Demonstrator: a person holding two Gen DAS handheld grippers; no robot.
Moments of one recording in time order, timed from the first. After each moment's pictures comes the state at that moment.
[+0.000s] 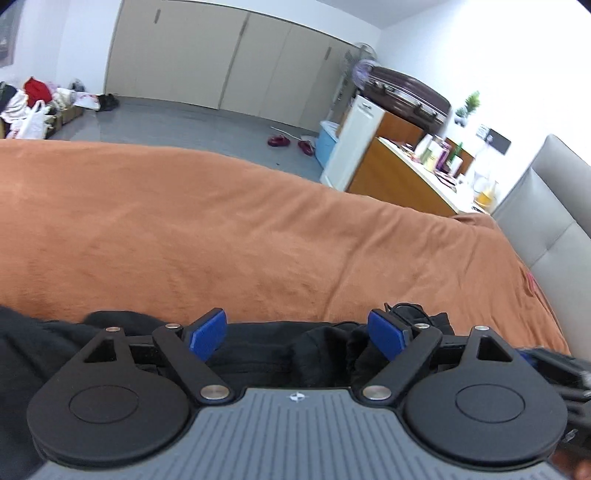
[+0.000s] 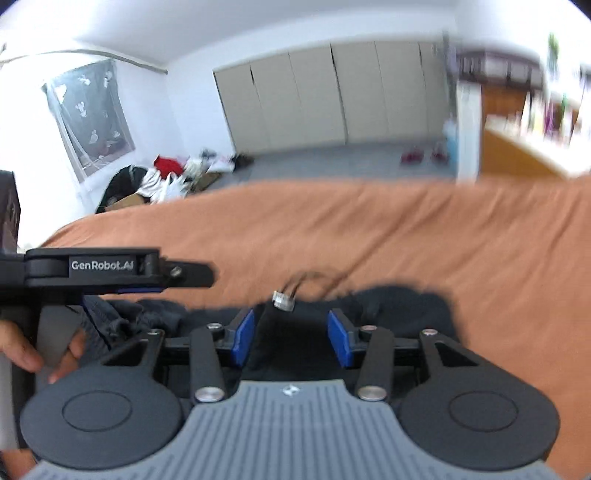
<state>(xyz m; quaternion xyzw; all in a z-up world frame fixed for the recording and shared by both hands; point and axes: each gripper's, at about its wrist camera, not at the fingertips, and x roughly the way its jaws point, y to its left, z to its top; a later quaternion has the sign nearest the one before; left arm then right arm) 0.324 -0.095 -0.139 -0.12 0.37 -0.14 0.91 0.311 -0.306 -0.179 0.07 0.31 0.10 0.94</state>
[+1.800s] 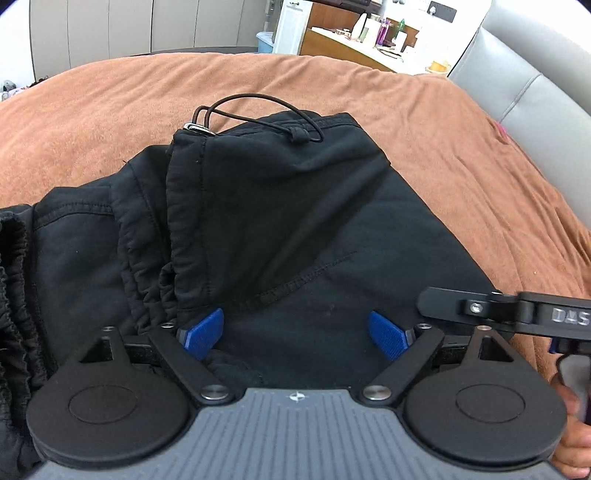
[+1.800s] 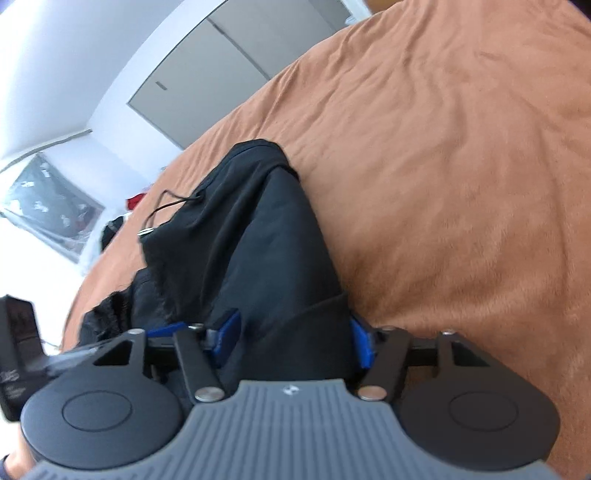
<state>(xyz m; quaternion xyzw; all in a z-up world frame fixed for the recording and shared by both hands) 0.274 -0.229 -0.230 0.01 0.47 -0.22 0.85 0.235 -0.440 -0.284 0.34 0.40 0.05 0.85</state>
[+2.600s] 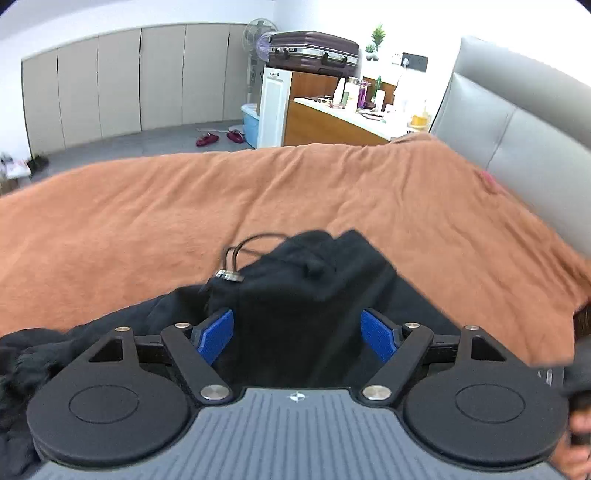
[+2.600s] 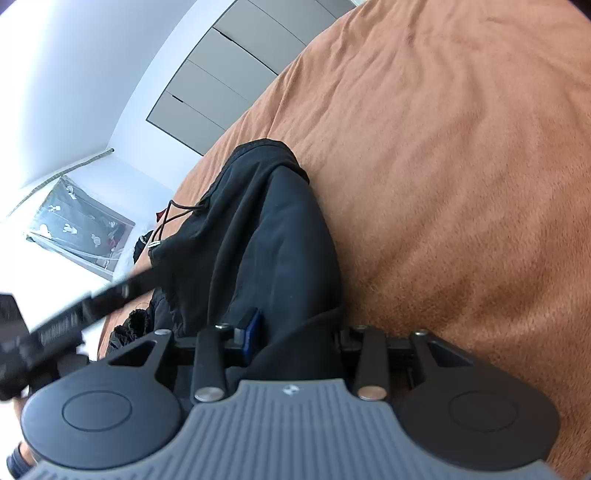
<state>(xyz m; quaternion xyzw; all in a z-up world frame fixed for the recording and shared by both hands) 0.305 -0.224 -0.181 0.02 0.36 -0.25 0.90 0.250 -0.449 -0.308 0.40 0.38 0.10 0.83</state>
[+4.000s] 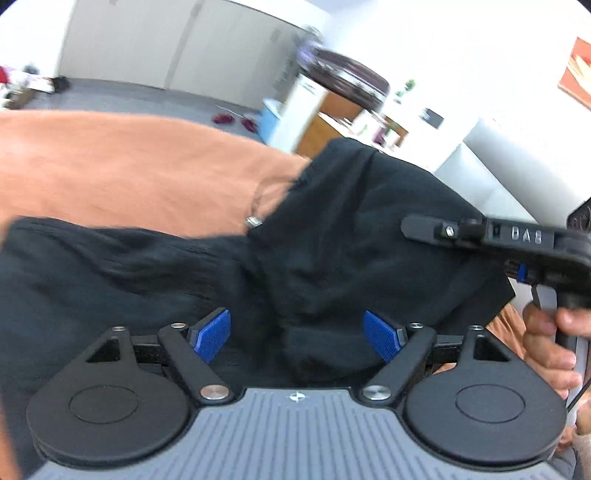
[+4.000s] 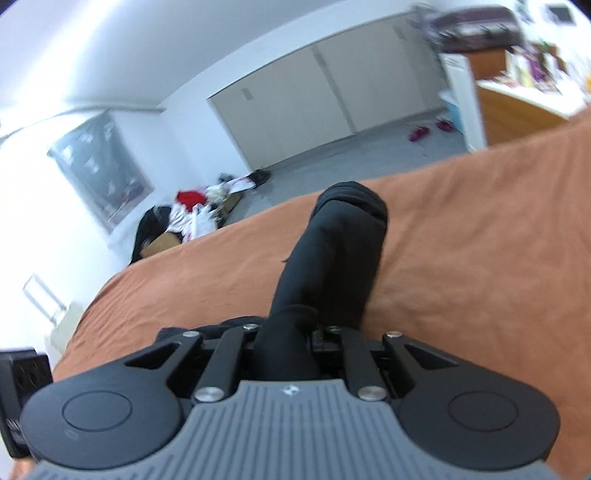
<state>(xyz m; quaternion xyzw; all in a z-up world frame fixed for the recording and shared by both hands) 0.220 -0.032 -0.134 -0.13 0.38 -0.24 0.88 0.260 -0.294 -0.137 0.20 0.32 0.14 0.91</state>
